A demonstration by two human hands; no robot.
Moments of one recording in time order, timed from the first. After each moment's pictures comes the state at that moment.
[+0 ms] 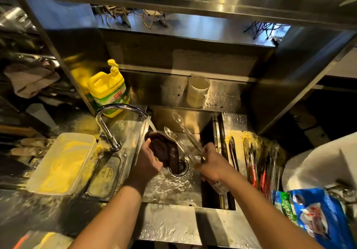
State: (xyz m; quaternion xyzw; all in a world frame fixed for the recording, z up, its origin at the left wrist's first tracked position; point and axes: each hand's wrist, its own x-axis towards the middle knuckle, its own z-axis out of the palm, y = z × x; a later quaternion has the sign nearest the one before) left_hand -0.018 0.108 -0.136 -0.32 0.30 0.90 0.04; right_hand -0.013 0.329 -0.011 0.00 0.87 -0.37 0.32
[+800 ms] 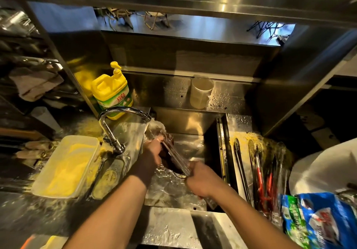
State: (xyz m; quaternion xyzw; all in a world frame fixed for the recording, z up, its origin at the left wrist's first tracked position) left_hand -0.053 0.110 -0.107 -0.43 0.43 0.79 0.04; right_hand 0.014 0.289 -0.015 -0.06 0.86 -0.34 0.37
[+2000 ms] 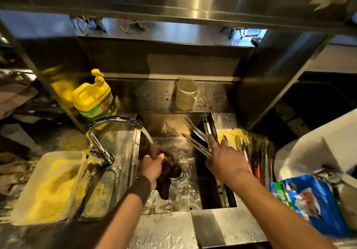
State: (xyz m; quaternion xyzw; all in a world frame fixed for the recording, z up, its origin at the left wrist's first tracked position) left_hand -0.011 0.121 -0.110 -0.37 0.63 0.68 0.07; right_hand -0.012 0.331 0.004 -0.07 0.99 0.09 0.12
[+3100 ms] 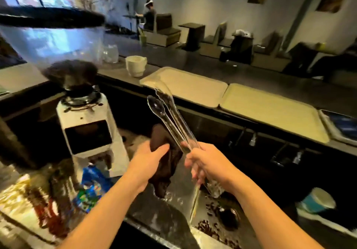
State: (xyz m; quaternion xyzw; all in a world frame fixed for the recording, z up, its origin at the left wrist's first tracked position) left_hand 0.196 0.648 0.082 0.25 0.68 0.60 0.34; right_hand 0.351 0.737 0.127 0.34 0.69 -0.62 -0.12
